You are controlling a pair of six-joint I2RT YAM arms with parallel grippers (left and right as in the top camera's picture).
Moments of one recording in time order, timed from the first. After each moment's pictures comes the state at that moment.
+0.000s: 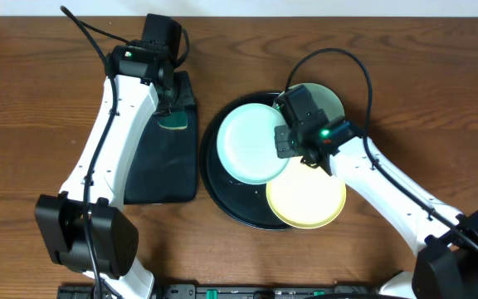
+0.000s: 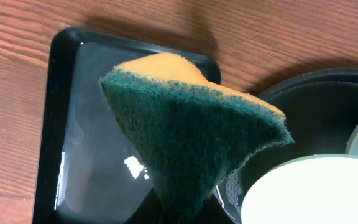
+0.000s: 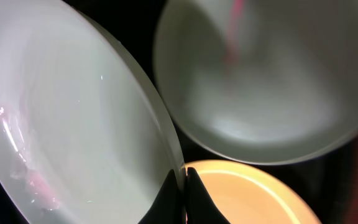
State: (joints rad) left arm -0.19 1.79 1.69 -1.16 -0.08 -0.41; right arm 0.59 1.64 1.22 -0.70 0.16 0.42
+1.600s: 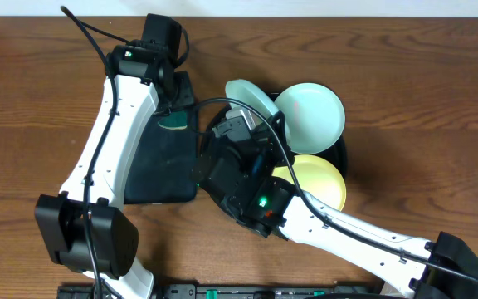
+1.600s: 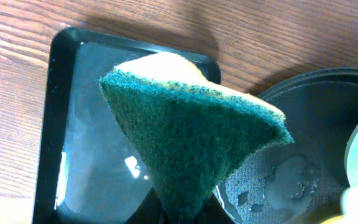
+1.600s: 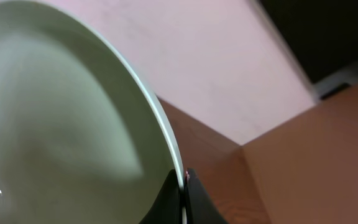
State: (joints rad) left arm -0.19 1.79 1.69 -1.16 -0.08 -0.41; right arm 1.07 1.63 1.22 -0.43 1.36 0.05
